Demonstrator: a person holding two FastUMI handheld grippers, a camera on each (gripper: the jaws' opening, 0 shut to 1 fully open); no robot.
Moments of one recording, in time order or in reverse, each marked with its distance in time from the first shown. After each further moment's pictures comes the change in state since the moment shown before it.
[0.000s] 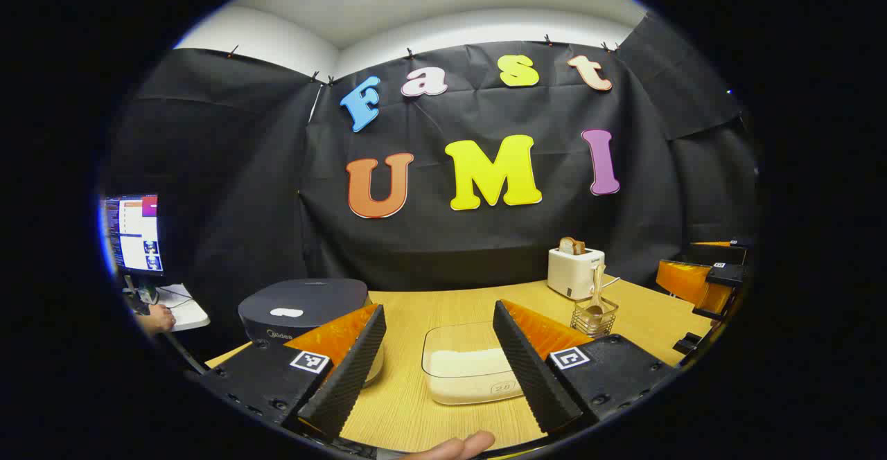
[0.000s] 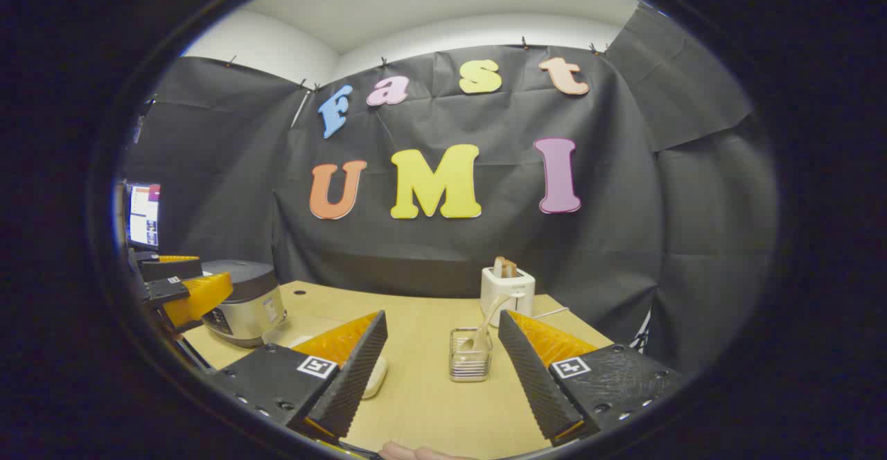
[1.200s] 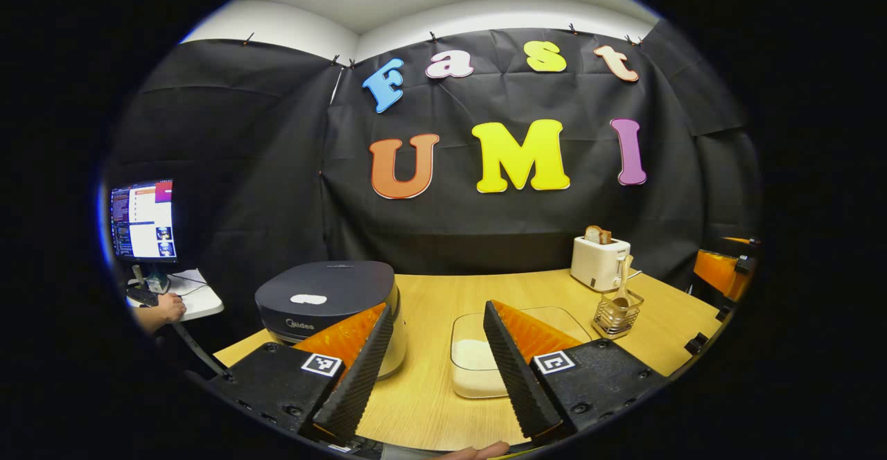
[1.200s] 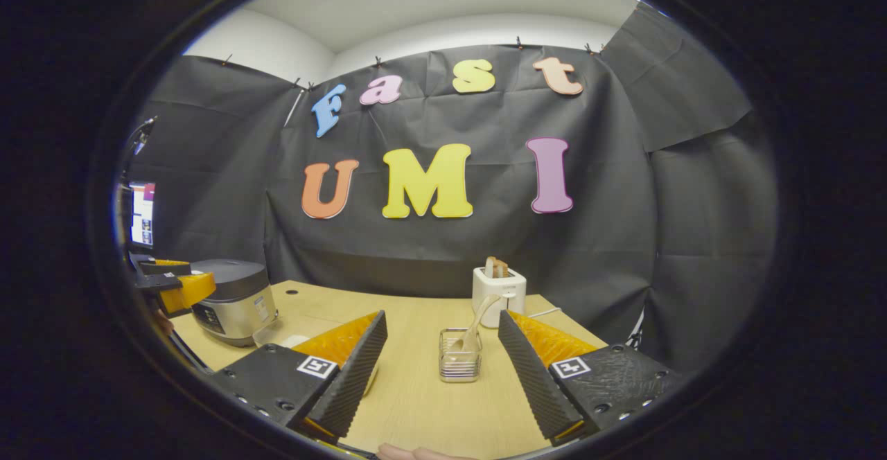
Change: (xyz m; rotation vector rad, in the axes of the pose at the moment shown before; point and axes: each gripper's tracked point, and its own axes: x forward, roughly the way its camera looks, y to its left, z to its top) left arm 0.011 0.042 -0.013 0.000 0.077 0.104; right arm 0.004 -0.011 -0.001 0.000 0.004 -0.027
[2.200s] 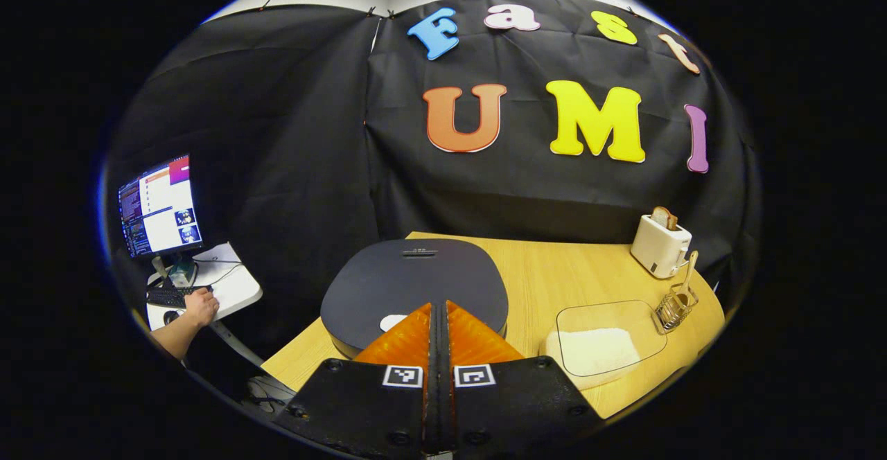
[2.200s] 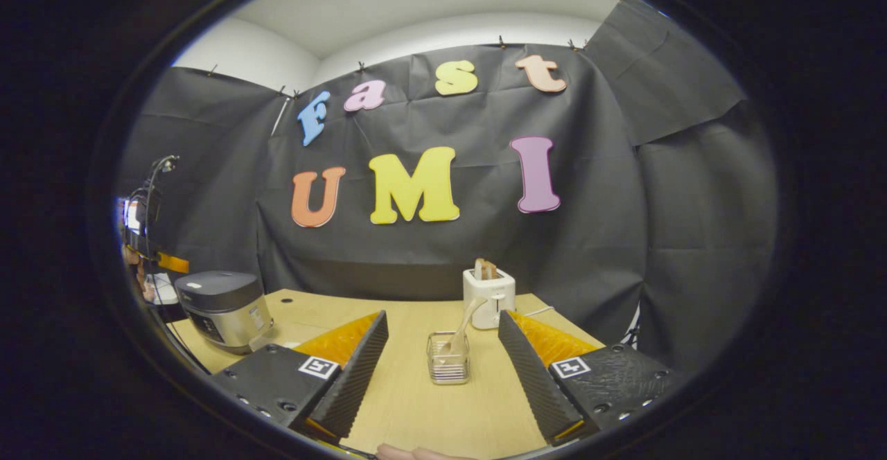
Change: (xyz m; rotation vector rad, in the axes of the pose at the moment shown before) left arm 0.066 0.136 -0.010 -0.074 0.306 0.125; right arm -0.004 -0.026 0.013 0.056 -0.016 -0.027
